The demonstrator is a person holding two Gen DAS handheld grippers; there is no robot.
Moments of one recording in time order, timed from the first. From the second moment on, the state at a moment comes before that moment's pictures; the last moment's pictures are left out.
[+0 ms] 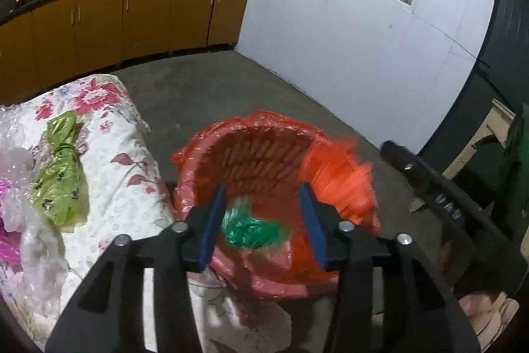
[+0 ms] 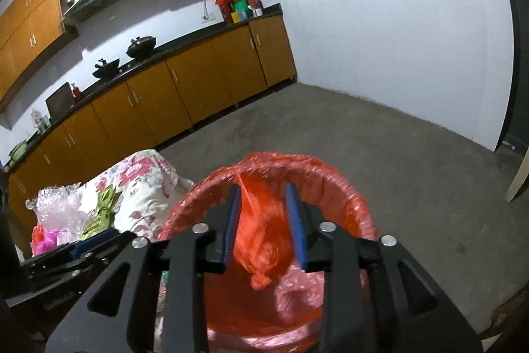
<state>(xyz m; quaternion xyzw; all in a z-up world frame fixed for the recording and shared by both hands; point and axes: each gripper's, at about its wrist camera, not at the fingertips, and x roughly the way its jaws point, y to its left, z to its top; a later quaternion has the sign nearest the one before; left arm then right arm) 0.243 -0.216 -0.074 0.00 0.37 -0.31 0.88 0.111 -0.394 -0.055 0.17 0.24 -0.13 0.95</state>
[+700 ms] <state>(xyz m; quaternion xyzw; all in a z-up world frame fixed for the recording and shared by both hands) 0.143 -0.005 -0.053 0.06 0.30 -0.12 0.94 0.065 -0.329 -0.058 0.12 0.26 -0.08 0.95</state>
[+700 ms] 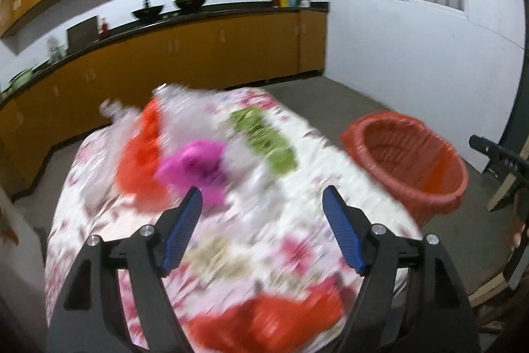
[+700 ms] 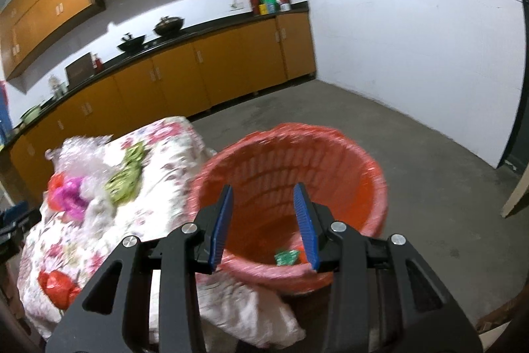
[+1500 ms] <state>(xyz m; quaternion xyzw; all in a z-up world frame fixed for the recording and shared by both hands) 0.108 0.004 -0.138 0.05 0.37 -0.11 0.92 0.056 -0.242 -0.067 0.09 0.30 -0.01 0.95</state>
